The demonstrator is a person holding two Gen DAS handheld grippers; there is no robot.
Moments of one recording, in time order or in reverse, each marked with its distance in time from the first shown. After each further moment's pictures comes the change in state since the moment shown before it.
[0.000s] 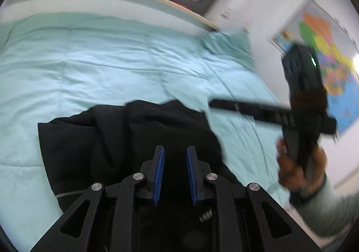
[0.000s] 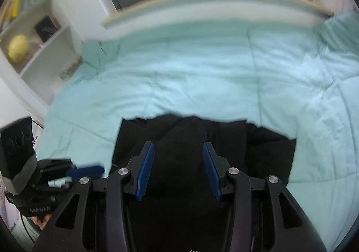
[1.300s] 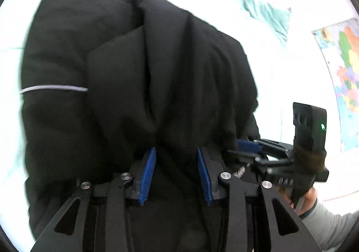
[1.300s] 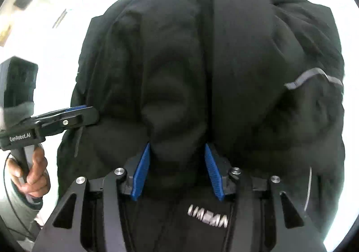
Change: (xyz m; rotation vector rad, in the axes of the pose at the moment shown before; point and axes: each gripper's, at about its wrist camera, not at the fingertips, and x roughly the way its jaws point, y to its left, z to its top) left arm 0.054 0.050 -0.134 -0.221 0.272 0.006; right arm 0.052 -0.043 -0.183 0.083 0.287 0.037
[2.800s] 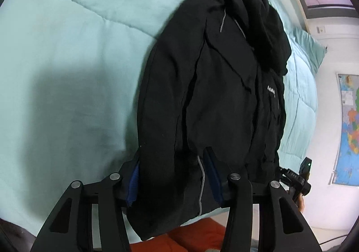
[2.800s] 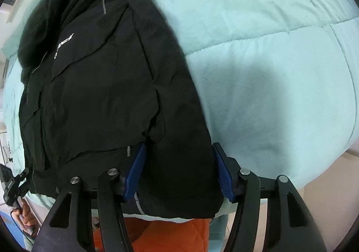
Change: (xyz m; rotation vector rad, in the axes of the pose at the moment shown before) left arm -0.092 0.087 -0.274 -0.467 0.020 0.091; right arm -0.112 -0.155 -0.306 0.488 0.080 -0.197
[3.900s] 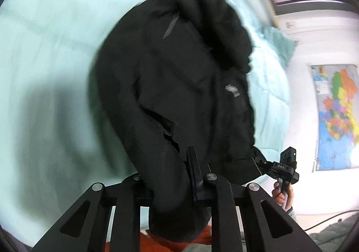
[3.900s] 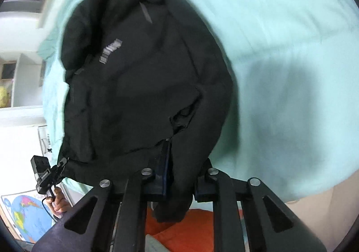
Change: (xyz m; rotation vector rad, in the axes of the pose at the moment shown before) left arm -0.018 -0.060 0.009 0.123 -0.058 -0.198; right arm -0.061 0.001 0.013 -0.032 -0.003 0.302
